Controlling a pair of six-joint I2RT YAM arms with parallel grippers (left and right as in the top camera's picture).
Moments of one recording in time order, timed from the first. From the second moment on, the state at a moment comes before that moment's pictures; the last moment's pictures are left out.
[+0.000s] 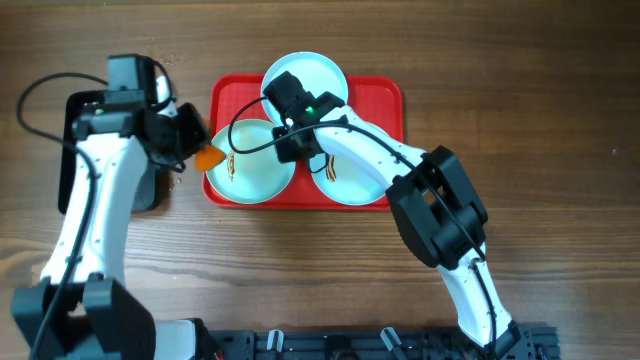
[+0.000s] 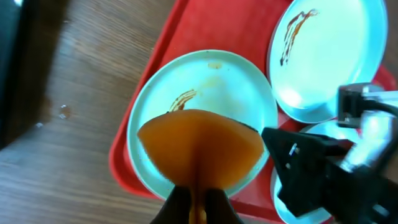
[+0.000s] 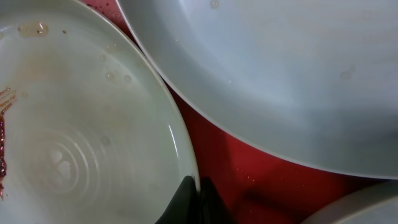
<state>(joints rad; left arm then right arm) 0.06 1.57 1.28 -0.93 0.23 -0.44 0.70 2.29 1.77 -0.74 -0.07 0.43</state>
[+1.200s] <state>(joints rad) -0.08 1.92 1.20 -0.61 0.24 -0.44 0.70 2.29 1.77 -0.74 -0.07 0.43</state>
